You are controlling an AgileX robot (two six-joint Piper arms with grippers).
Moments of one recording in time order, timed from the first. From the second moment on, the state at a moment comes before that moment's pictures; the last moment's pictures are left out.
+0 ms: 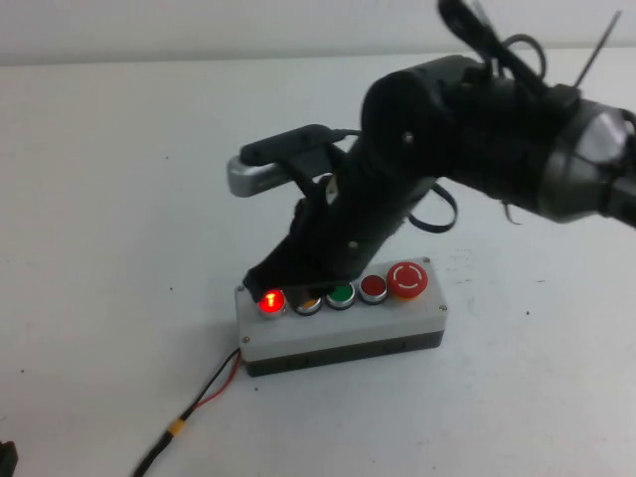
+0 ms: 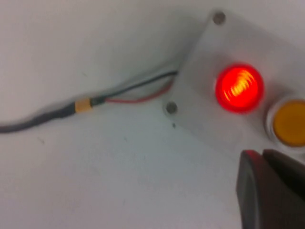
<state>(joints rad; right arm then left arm) 0.78 1.89 -1.67 0.21 1.02 0.06 -0.14 -0.01 0.03 0.07 0.39 0.03</state>
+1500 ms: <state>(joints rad) 0.82 2.16 -2.08 0.12 1.23 0.03 -0.14 -0.01 0.03 0.07 0.39 0.03</state>
